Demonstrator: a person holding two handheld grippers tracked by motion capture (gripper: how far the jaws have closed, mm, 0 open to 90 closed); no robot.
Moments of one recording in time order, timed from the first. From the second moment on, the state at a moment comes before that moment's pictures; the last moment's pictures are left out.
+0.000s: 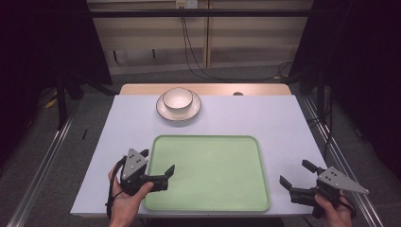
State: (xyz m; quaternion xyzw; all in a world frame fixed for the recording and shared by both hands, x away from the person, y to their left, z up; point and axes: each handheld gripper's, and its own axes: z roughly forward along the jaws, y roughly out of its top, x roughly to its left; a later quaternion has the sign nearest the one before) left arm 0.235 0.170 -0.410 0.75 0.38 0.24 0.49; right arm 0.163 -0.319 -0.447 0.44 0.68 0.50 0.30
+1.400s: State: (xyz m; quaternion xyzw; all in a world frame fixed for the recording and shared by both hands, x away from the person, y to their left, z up) left arm 0.348 0.171 -0.396 0.76 0.40 0.22 0.46; right arm 0.164 -0.317 -0.448 0.42 0.69 0.50 0.29
